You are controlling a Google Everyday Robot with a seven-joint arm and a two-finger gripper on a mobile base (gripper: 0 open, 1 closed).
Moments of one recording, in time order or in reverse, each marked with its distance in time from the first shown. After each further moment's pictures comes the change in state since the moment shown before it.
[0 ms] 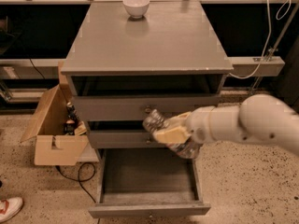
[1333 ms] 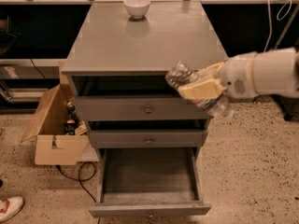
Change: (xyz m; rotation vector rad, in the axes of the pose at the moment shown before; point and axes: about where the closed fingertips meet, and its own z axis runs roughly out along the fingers) arm -0.110 -0.036 -0.113 0.110 -0.052 -0.147
